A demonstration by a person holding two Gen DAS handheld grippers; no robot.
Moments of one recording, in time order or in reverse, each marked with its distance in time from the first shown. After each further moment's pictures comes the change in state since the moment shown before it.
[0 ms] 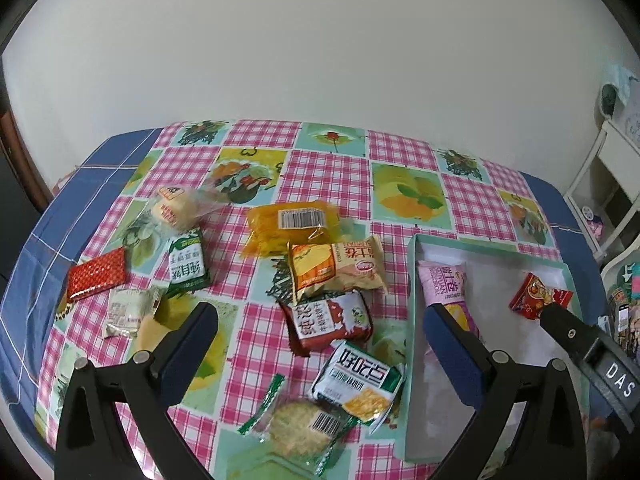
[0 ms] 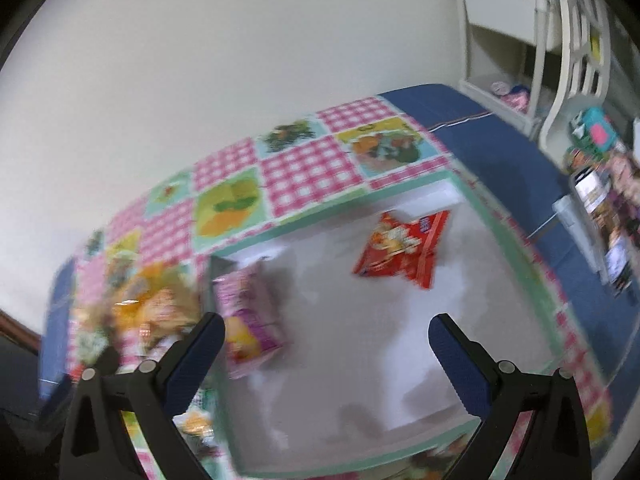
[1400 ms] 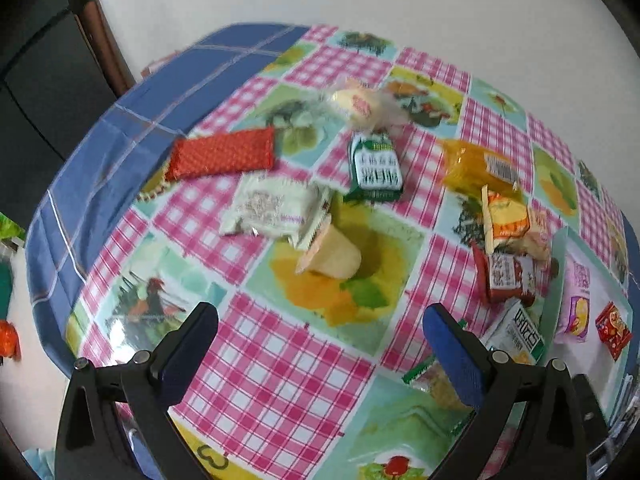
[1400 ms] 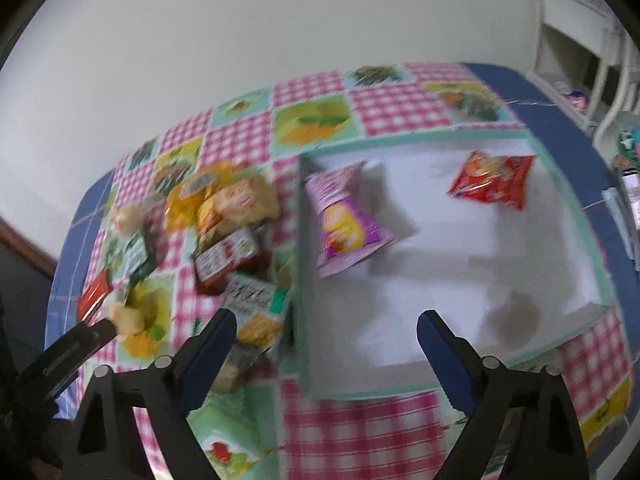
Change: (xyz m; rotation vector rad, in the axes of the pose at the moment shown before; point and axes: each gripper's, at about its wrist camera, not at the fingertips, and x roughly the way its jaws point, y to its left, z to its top) left arm 0.019 0.127 -0.043 -0.315 0.266 0.235; right arm 0.014 0.073 -0.073 -0.225 0.180 0.099
